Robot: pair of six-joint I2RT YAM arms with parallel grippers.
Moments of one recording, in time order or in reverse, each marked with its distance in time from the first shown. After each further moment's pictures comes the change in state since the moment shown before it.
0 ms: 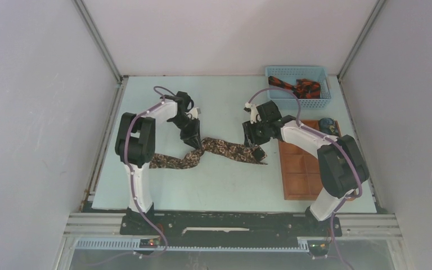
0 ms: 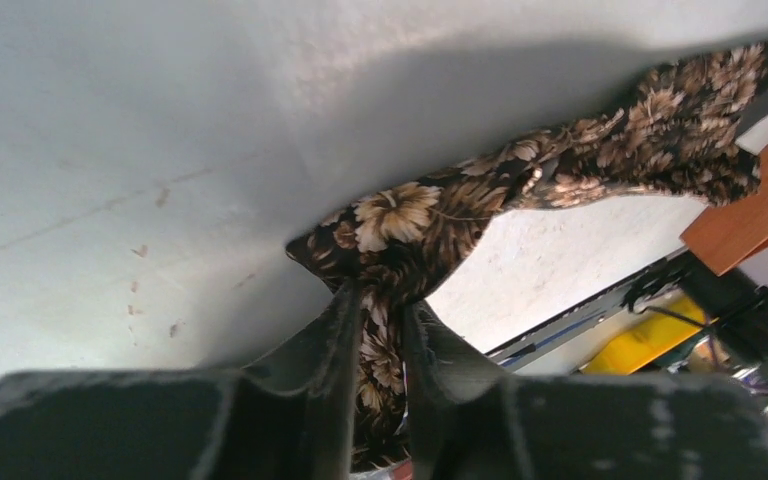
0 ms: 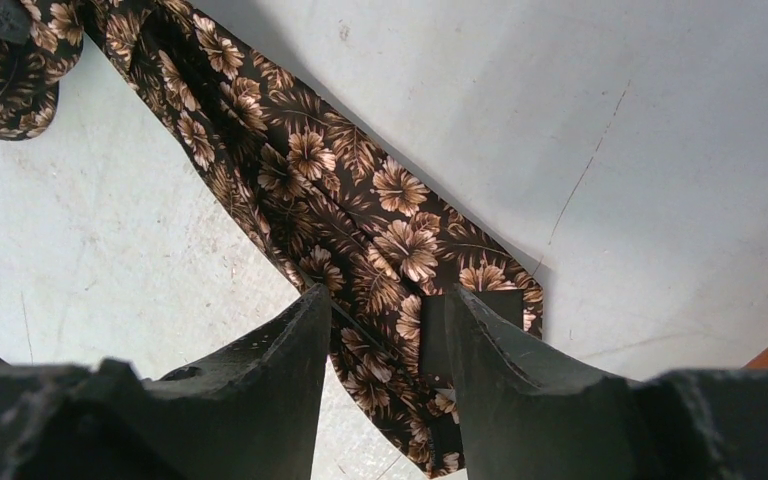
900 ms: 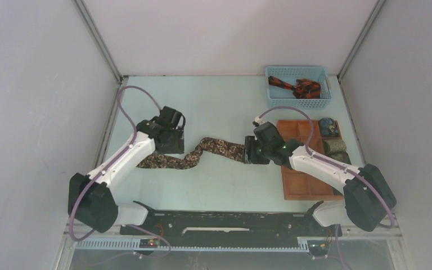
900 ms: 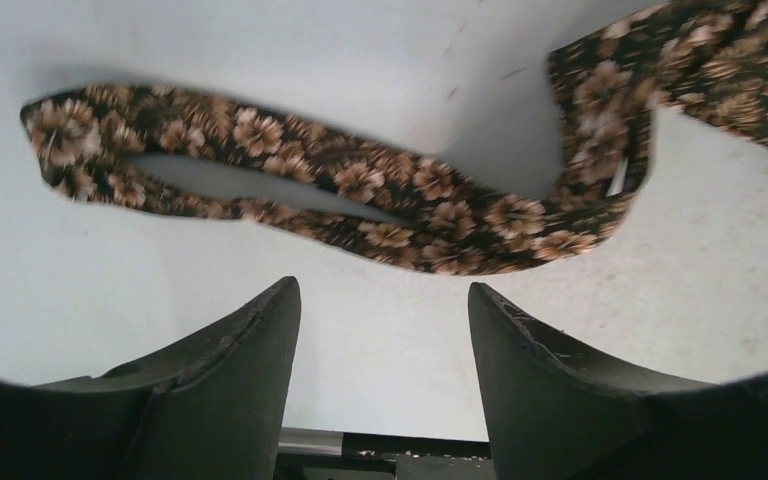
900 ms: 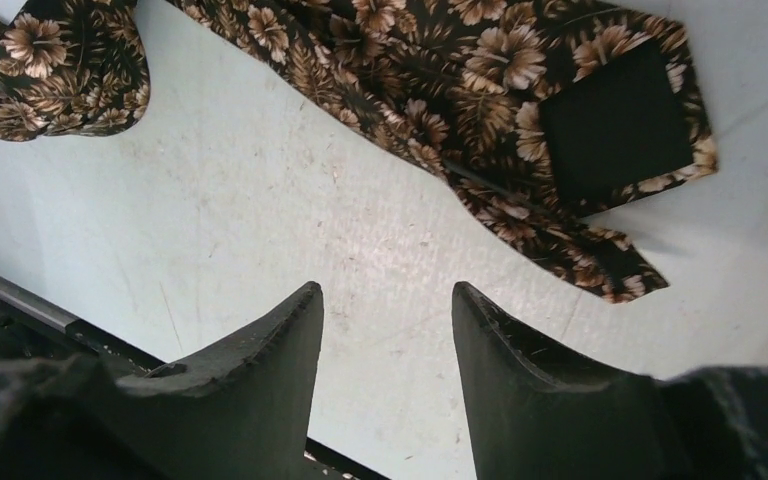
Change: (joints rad) left arm -0.150 -0.705 -0.398 0.038 -0.690 -0.142; right arm 0.182 -0.330 -0.272 0.033 0.196 0.494
